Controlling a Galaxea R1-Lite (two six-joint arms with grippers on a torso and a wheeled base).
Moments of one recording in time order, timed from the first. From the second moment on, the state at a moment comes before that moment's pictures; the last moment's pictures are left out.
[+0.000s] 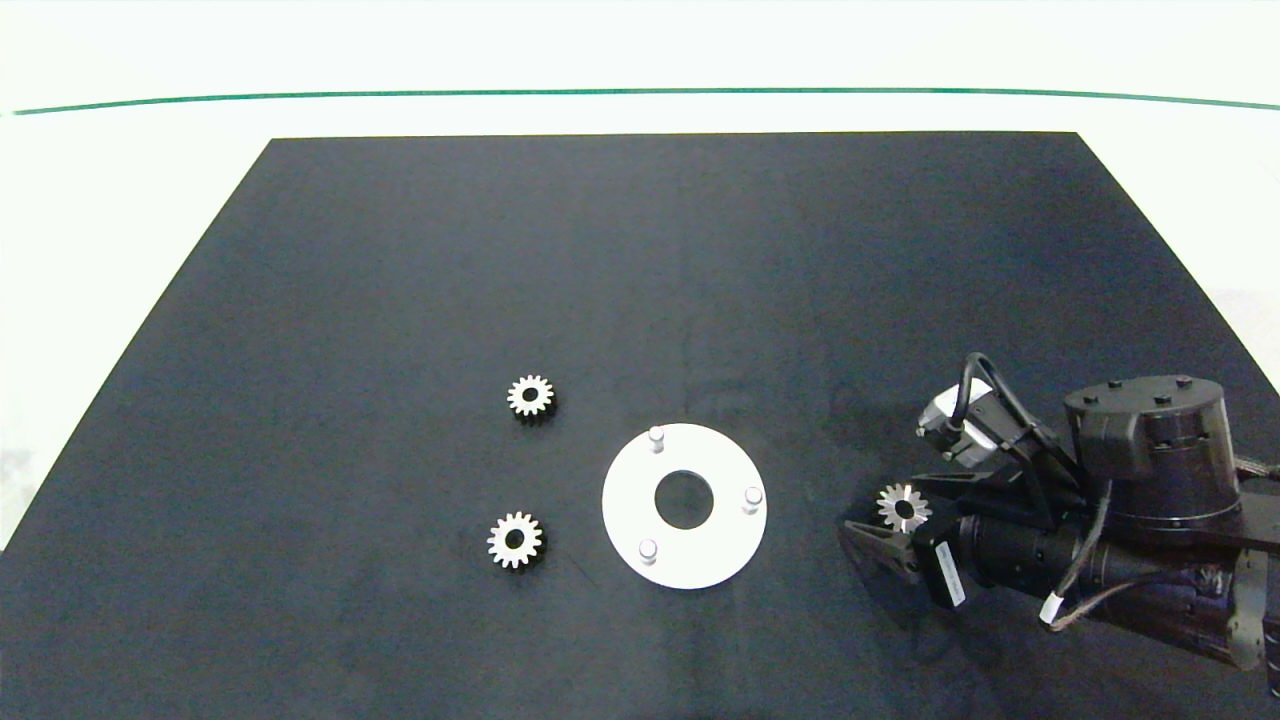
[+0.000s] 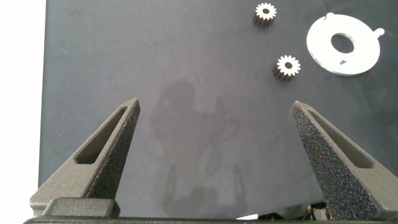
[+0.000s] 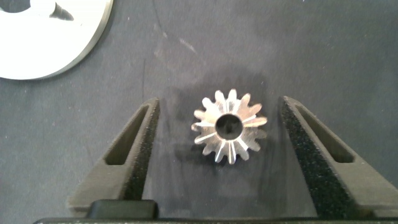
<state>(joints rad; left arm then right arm) -0.17 0.29 -0.61 0.42 0.01 0.09 0.48 1.56 -0.61 -0.40 -0.07 -0.12</state>
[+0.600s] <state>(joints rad) -0.18 0.29 -0.61 0.43 0.01 0.09 0.48 1.57 -0.61 -0.40 -0.08 -0.12</state>
